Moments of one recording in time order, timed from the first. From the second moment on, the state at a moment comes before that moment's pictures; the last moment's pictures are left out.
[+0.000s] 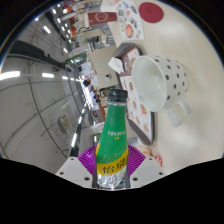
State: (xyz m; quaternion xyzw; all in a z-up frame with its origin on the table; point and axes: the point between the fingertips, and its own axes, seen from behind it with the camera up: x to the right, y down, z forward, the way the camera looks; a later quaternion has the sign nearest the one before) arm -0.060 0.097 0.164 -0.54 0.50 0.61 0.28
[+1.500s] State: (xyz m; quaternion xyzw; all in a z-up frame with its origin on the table) arm 0.253 0.102 0.076 -0.78 -0.05 0.00 0.63
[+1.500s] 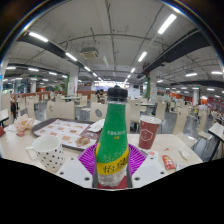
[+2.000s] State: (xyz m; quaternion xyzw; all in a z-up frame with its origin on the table) arm 0.230 0.010 0.112 -0.85 -0.01 -0.03 0.53
